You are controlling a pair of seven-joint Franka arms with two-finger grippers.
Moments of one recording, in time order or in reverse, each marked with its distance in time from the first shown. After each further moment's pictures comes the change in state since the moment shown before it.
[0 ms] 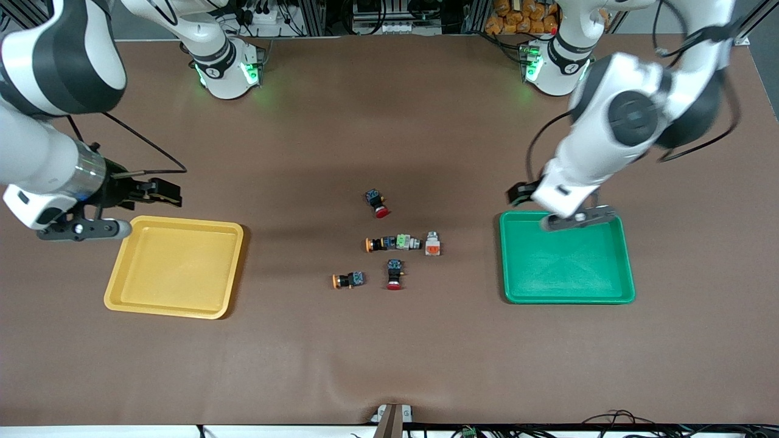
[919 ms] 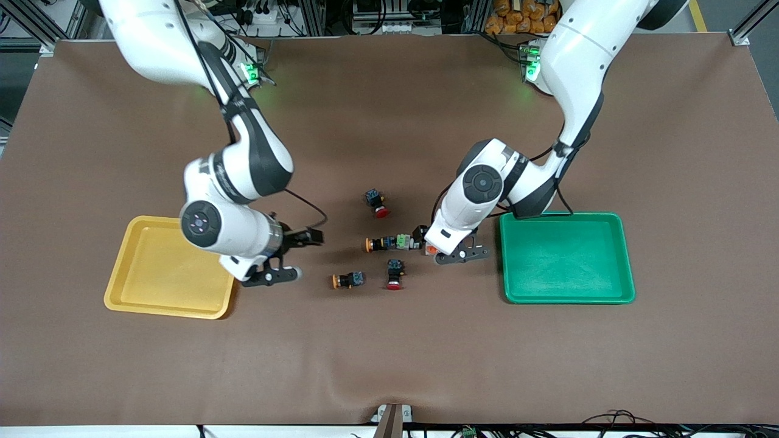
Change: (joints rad) left arm -0.195 0.443 0.000 0.128 0.100 0.395 -0.176; right arm 0.264 0.378 0.003 0.002 0.285 0.445 0.163
